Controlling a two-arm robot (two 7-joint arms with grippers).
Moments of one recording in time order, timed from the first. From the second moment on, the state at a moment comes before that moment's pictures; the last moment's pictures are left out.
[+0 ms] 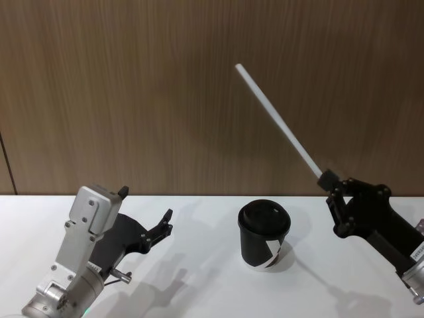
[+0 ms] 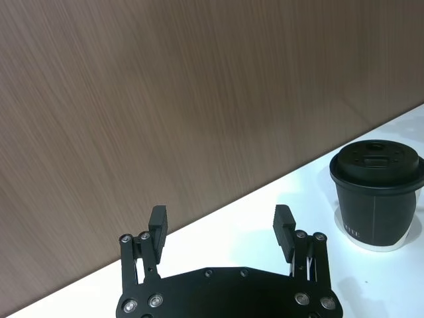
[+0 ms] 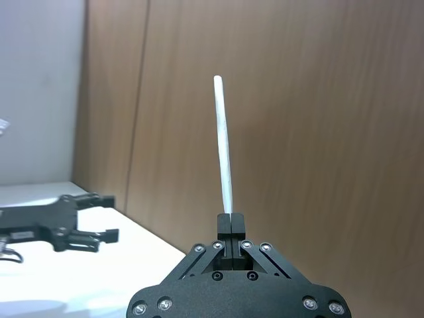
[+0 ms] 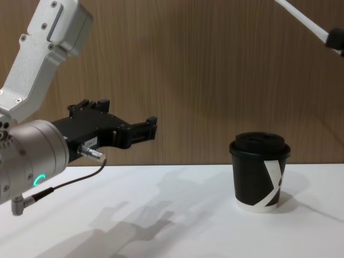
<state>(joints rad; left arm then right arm) -0.24 0.38 0.45 -1.63 -0.20 0.01 -0.01 0.11 0.42 -0.09 -1.69 0.45 -0.16 0.59</state>
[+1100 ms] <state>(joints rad) -0.25 0.39 0.43 -1.68 -0.28 0.03 -0.11 0.14 0.43 -0.13 -1.67 0.52 -0.17 0.68</state>
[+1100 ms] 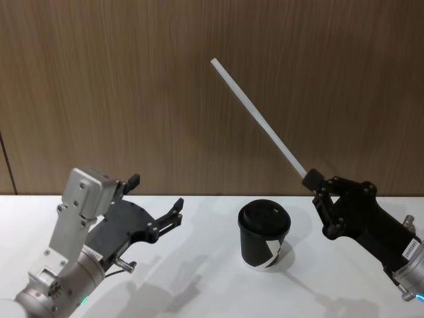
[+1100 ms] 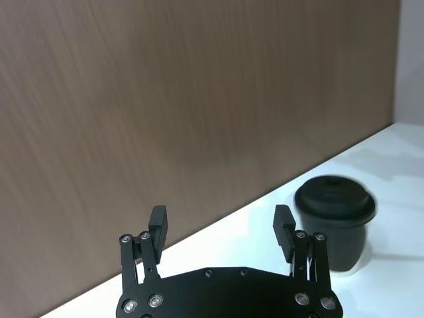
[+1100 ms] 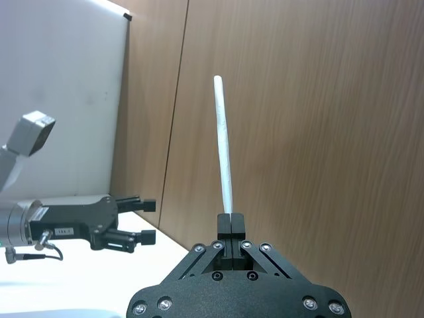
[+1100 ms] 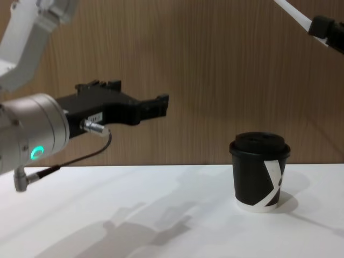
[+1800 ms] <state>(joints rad) -0.32 0.37 0.39 -1.76 -0.54 0.15 -0.32 0.15 0.43 -0.13 -1.67 0.53 -0.17 0.69</state>
